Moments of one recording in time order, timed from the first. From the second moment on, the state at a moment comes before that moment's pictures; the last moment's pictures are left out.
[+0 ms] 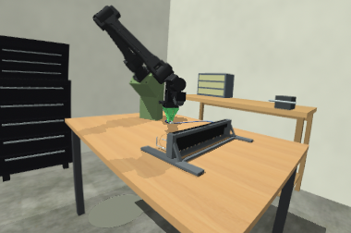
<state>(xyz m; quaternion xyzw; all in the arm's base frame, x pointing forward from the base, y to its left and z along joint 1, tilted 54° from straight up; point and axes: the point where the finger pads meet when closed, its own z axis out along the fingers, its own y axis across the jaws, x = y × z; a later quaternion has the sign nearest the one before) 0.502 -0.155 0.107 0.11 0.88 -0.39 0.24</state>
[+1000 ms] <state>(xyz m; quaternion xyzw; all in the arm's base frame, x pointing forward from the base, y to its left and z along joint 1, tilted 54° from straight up) 0.527 -0.127 0.101 -0.05 0.89 -0.42 0.17</state>
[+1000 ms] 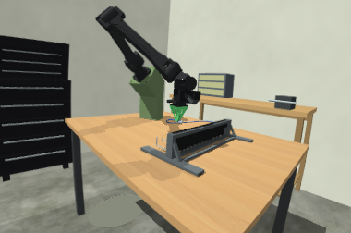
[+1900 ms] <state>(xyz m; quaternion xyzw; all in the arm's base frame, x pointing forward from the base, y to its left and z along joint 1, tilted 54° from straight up) 0.528 -0.127 0.097 -0.06 0.89 -0.43 0.16</state>
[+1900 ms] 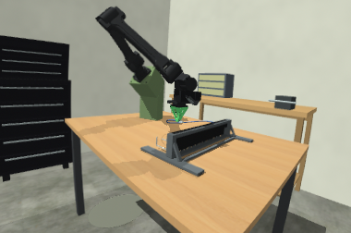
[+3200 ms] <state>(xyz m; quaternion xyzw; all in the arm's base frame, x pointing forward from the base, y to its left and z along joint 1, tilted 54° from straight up) 0.526 -0.127 0.095 -0.07 0.89 -0.43 0.15</state>
